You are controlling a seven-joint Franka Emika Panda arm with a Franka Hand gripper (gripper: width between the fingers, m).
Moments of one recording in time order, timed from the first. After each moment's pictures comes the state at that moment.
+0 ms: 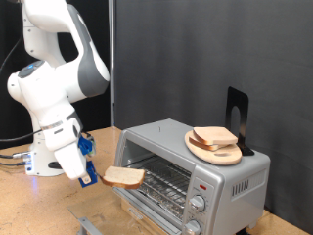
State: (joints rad) arm 0.07 -0.07 -0.29 -2.57 0.66 2.55 -1.09
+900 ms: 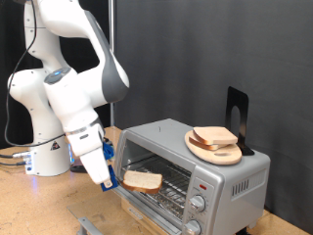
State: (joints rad) arm 0.11 -0.02 -0.20 -2.55 0.66 2.62 -1.00
